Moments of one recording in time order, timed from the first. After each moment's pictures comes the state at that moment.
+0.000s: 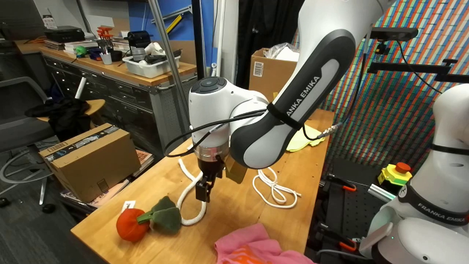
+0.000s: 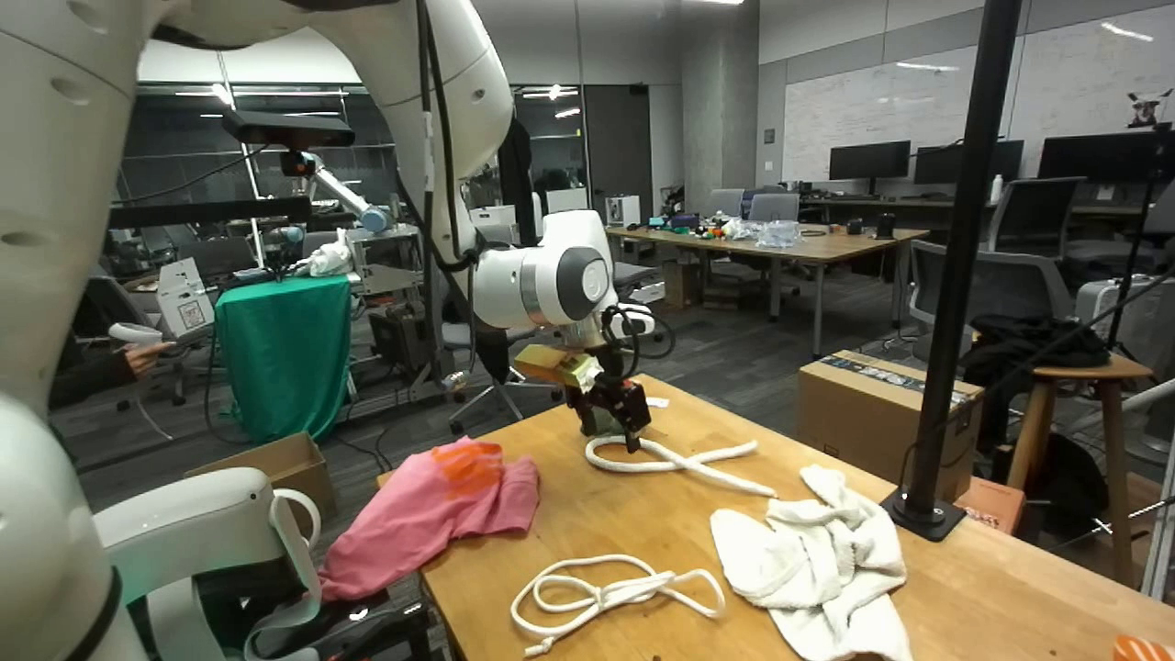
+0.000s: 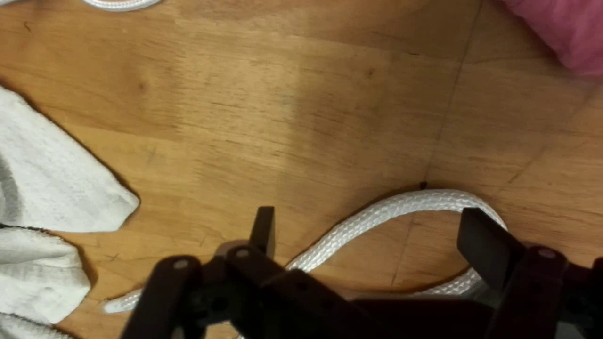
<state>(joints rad) 0.35 0.41 0.04 -2.16 -0.26 2.61 0.42</state>
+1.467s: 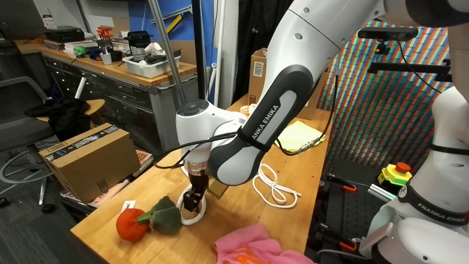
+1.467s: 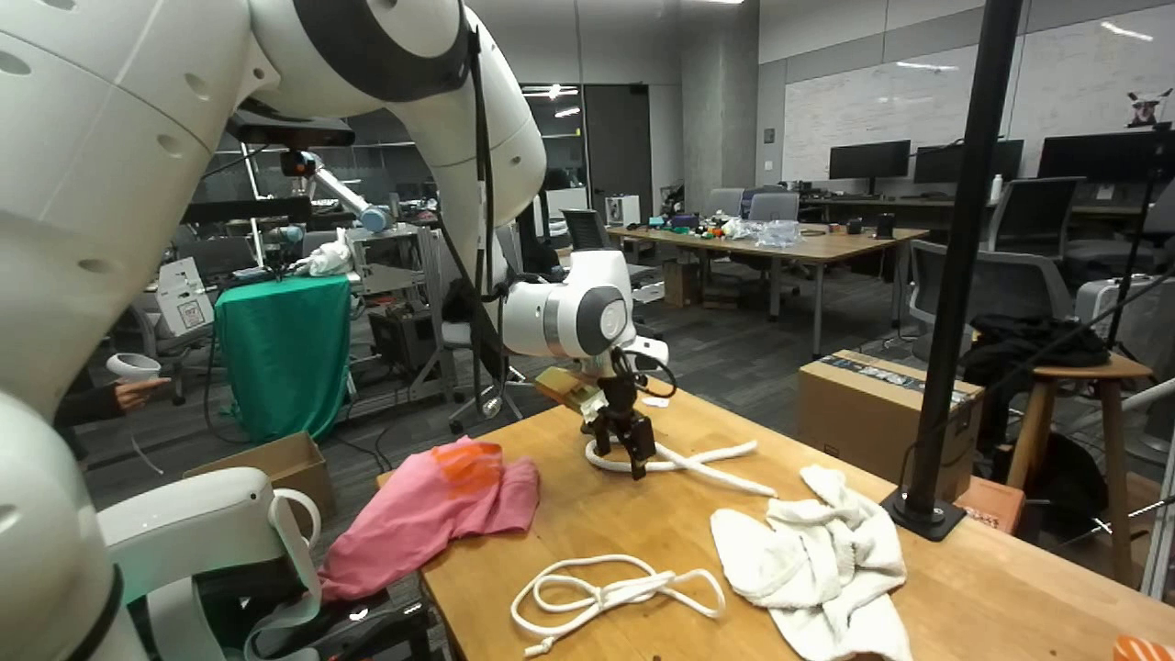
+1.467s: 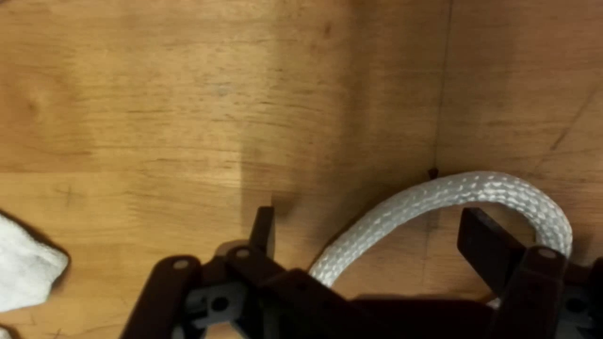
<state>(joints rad) 0.38 0.61 0.01 -2.00 -0.16 2.61 0.51</state>
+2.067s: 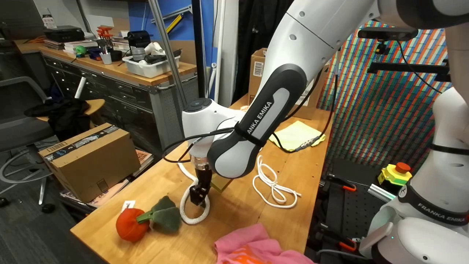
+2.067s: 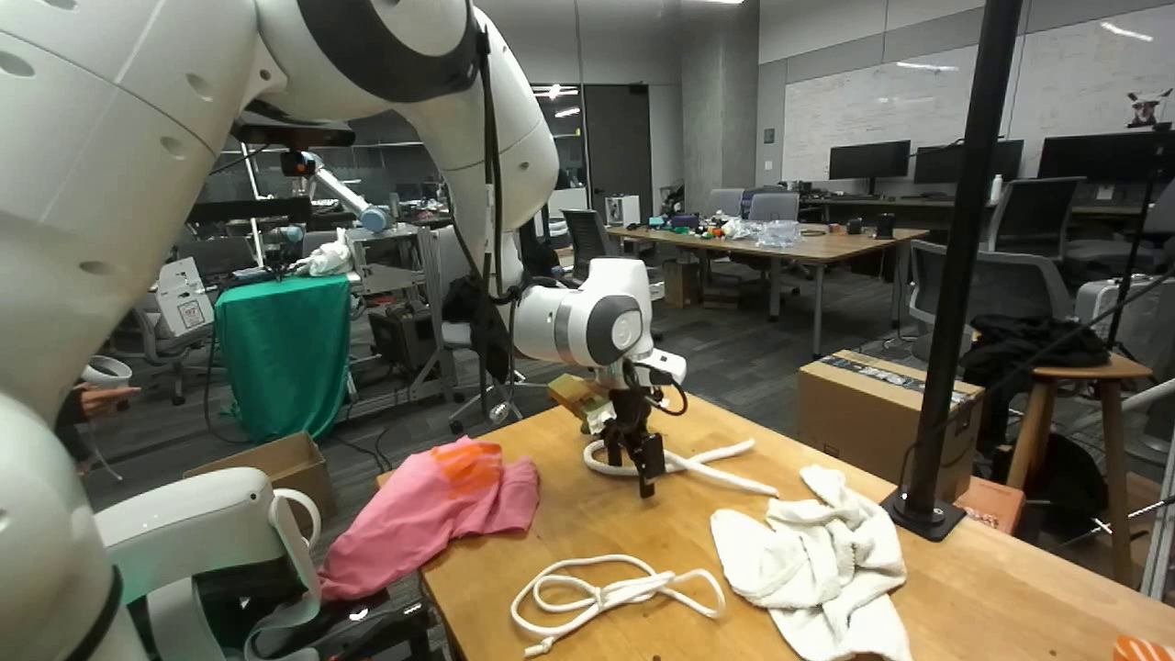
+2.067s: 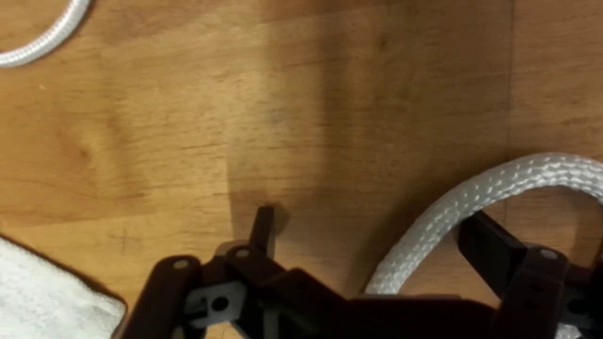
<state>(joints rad) 0.36 0.62 -0.02 -2.01 -0.09 2.58 0.51</state>
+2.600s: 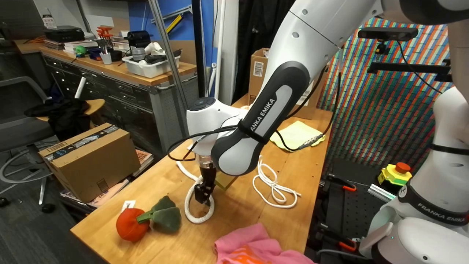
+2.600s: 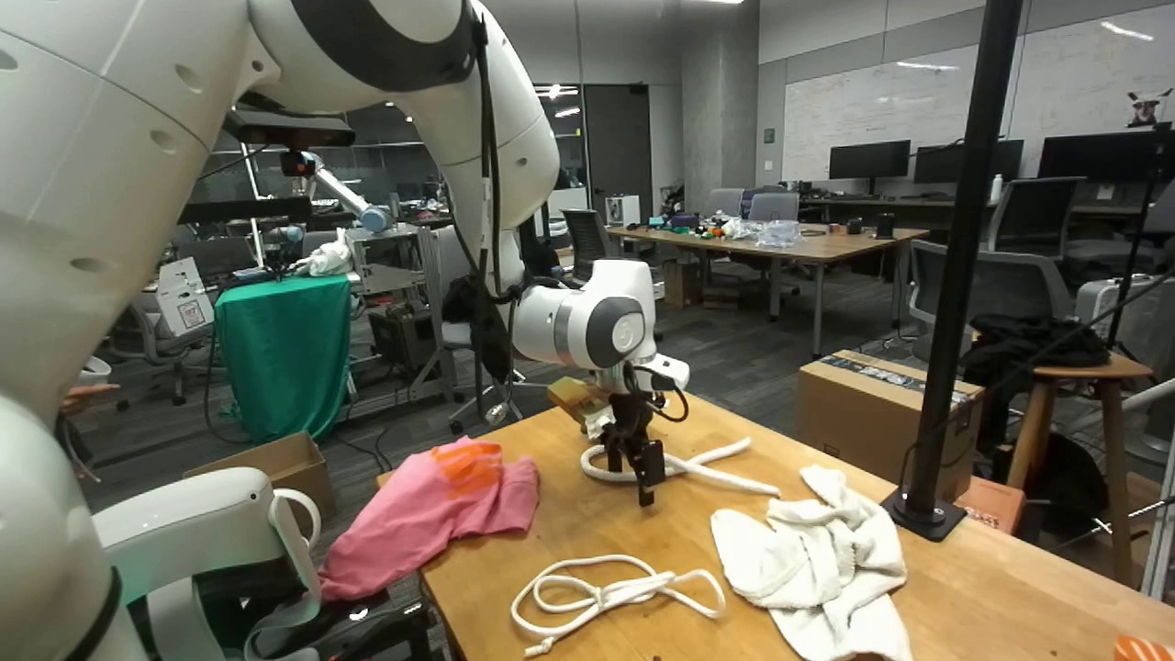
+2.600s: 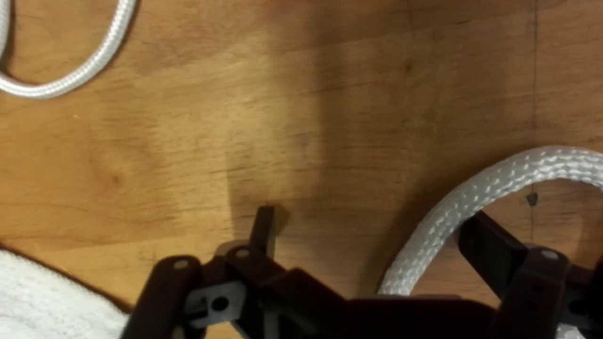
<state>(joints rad) 0.35 0.59 -0.02 -2.04 -0.08 2.57 0.51</state>
